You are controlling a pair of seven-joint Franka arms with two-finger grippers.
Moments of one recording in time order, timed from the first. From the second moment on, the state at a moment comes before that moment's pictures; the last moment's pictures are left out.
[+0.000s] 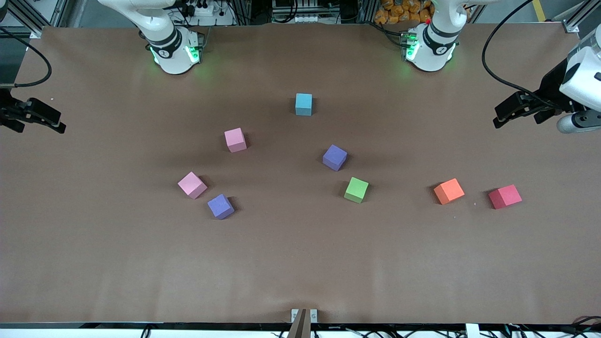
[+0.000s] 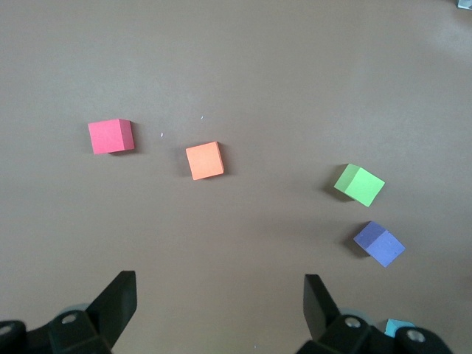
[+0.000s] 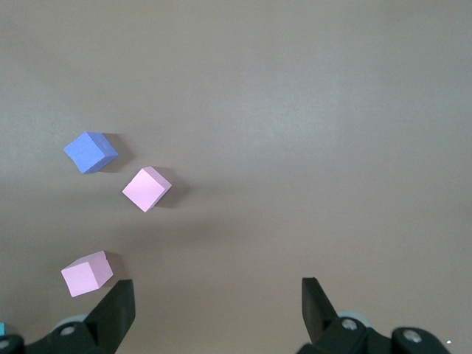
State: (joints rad) left arm -0.07 0.00 -0.06 -1.54 -0.04 1.57 -0.25; right arm -0.02 -0.01 -0.05 -1.59 0.01 1.59 -0.03
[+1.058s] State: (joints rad) left arm -0.29 0.03 -0.27 -1.80 -0.05 1.70 -0.54; right arm 0.10 0.22 -0.04 -1.62 0.15 1.75 -0.03
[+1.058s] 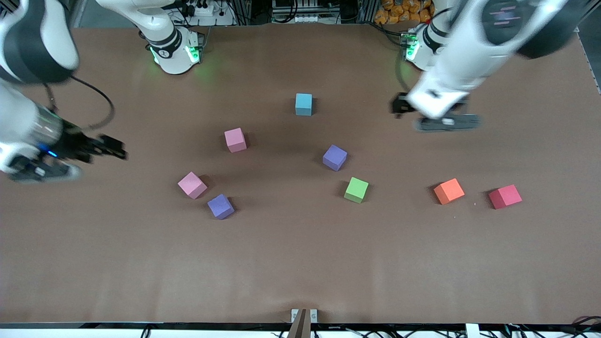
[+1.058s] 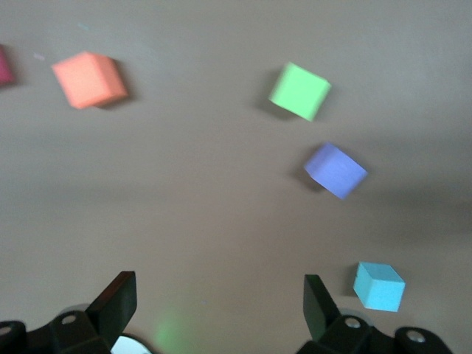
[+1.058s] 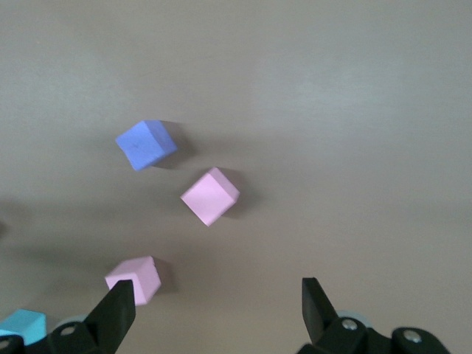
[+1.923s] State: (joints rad) left arm -0.61 0.24 -0.43 -2.05 -0.13 2.14 -0.90; right arm 0.21 0.43 -0.04 -1.83 0.16 2.14 -0.48
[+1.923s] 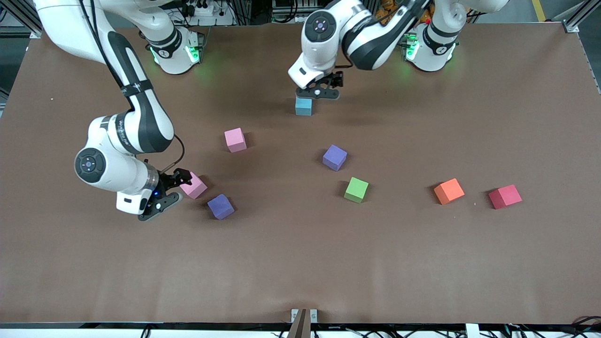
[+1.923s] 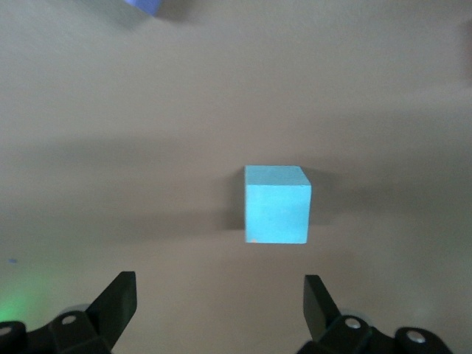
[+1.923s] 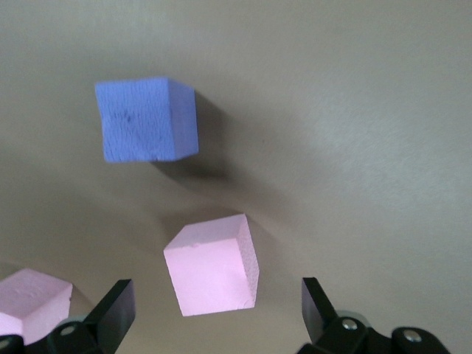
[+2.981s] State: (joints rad) left arm -0.67 0.44 -0.43 -2.10 -0.14 2.44 -1.06; right arm 0.25 0.52 -0.04 -1.88 0.16 2.21 -0.56
